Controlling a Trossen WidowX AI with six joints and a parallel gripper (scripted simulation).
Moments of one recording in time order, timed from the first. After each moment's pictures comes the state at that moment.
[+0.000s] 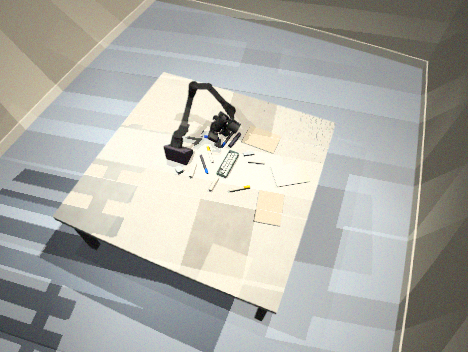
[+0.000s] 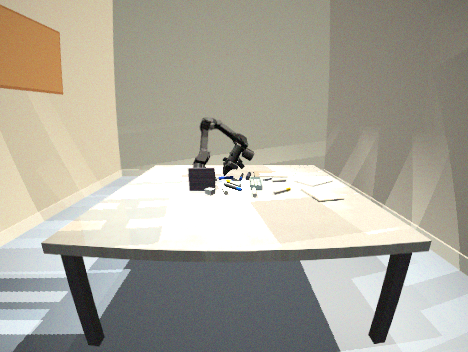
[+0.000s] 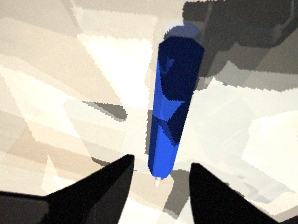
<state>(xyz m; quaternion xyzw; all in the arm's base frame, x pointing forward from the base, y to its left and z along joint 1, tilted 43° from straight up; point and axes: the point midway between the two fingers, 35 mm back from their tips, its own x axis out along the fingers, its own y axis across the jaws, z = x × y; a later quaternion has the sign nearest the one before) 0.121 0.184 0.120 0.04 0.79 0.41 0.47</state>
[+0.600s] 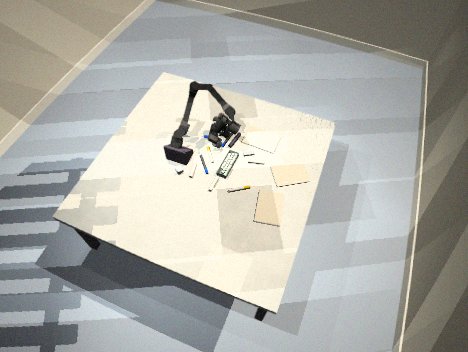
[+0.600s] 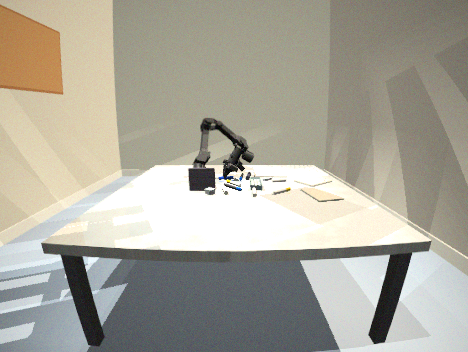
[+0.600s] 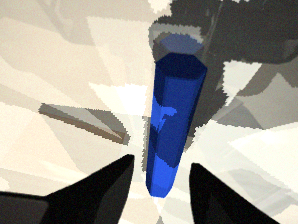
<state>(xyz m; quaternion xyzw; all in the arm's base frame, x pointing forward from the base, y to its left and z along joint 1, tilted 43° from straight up) 0.119 0.193 0.110 0.04 0.78 0.41 0.47</state>
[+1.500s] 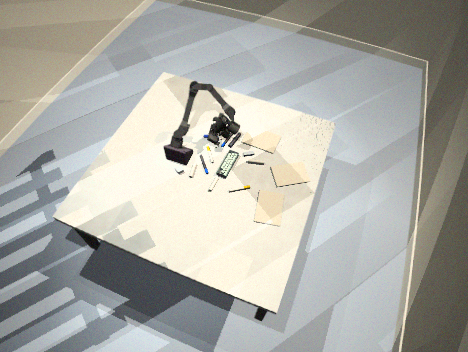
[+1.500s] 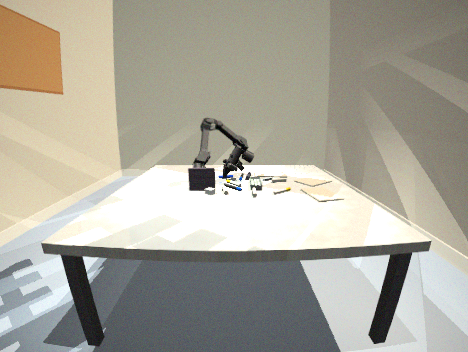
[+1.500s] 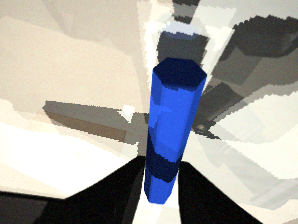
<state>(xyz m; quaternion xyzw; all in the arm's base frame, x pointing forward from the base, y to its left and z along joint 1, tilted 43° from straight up) 0.118 0.190 0.111 0.04 0.79 0.40 0.46</state>
